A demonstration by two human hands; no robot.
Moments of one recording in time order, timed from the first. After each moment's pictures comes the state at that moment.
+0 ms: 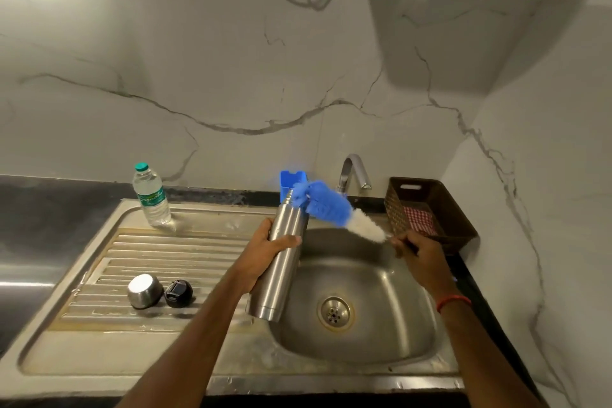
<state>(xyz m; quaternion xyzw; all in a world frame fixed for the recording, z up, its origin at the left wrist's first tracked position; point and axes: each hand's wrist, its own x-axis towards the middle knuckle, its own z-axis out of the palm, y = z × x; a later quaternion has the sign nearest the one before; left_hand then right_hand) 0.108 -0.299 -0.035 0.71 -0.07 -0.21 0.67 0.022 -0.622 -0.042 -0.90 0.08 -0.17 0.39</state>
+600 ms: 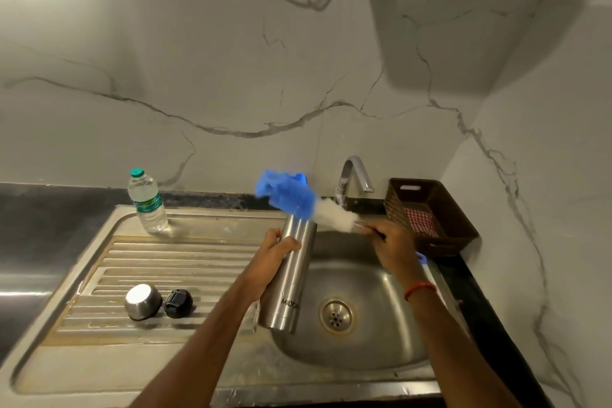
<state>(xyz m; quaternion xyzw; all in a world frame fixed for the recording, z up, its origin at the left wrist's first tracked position) 0.116 -0.303 -0.040 0.70 -0.04 -0.25 0.67 0.070 -0.571 -0.036 -0.92 0.03 -0.22 0.33</state>
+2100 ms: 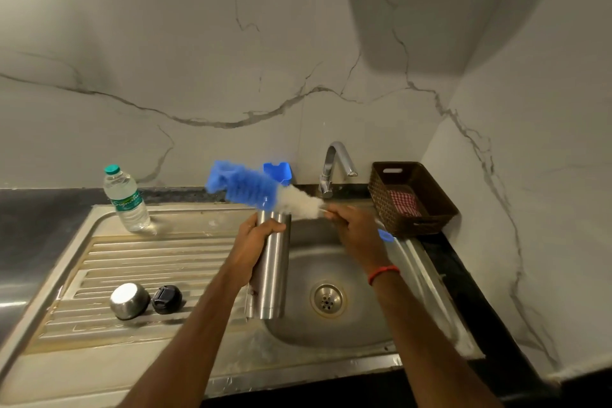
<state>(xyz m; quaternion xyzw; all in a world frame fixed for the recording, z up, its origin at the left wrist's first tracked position) 0.124 -0.301 -0.037 0.67 -0.02 -0.22 0.71 0.074 -0.530 -0.040 -0.91 -0.03 -0.24 0.34</state>
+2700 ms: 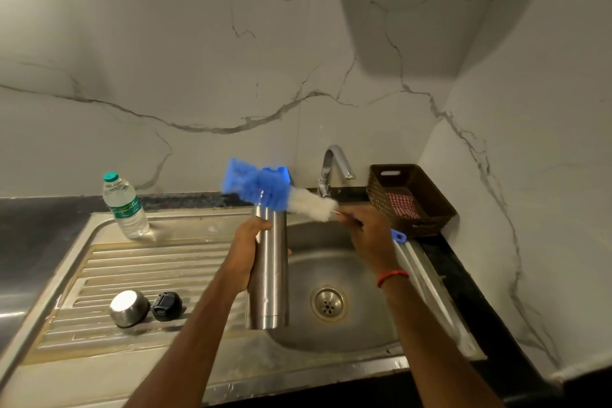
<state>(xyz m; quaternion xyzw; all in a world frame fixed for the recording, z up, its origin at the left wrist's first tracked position) 0.121 -0.294 -0.032 0.60 -0.01 -0.26 0.75 0.059 -0.543 -0.036 -0.89 0.01 -0.32 0.32</state>
